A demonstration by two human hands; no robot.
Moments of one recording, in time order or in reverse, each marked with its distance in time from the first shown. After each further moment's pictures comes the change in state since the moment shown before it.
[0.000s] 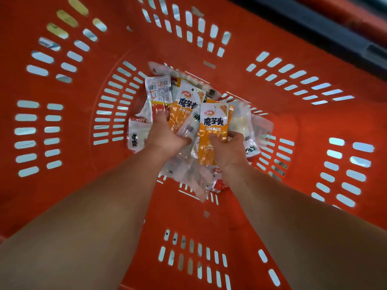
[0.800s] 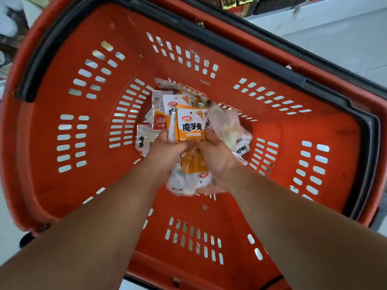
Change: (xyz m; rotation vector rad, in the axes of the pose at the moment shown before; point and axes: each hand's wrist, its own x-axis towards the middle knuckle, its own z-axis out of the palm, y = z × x) left_hand -0.072 0.015 -0.016 -0.594 -0.152 -0.106; right_hand -0.063 -0.041 -0.009 -0.078 -0.365 -0.133
